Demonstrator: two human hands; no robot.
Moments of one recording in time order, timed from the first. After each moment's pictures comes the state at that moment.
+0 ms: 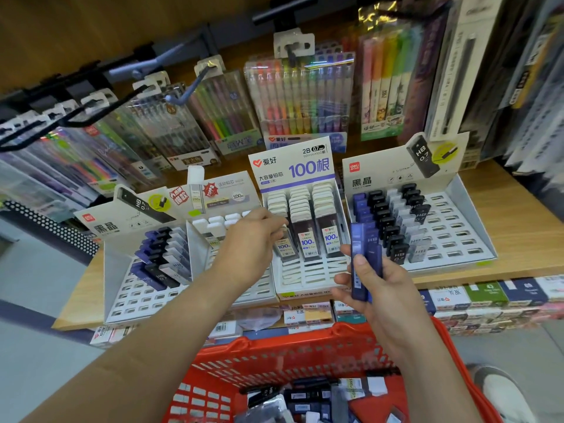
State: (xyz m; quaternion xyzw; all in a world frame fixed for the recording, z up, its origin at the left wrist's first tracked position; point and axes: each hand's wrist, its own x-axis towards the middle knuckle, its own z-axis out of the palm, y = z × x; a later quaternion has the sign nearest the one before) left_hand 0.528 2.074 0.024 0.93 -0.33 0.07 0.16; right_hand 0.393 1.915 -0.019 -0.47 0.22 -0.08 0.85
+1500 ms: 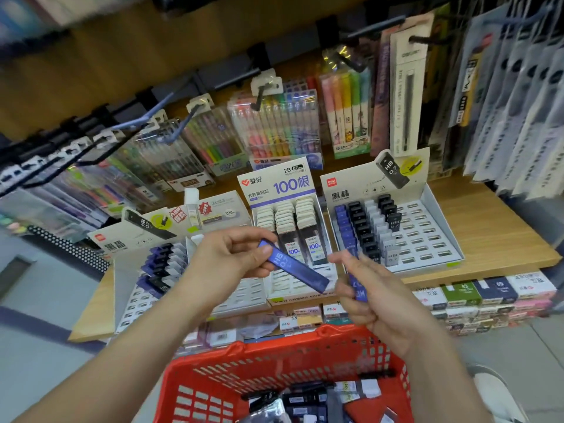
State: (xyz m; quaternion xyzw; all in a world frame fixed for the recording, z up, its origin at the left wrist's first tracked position) left_hand 0.456 2.065 0.101 0.81 -0.09 -0.16 0.55; right_hand 0.375 1.880 0.006 -0.47 0.17 0.07 0.86
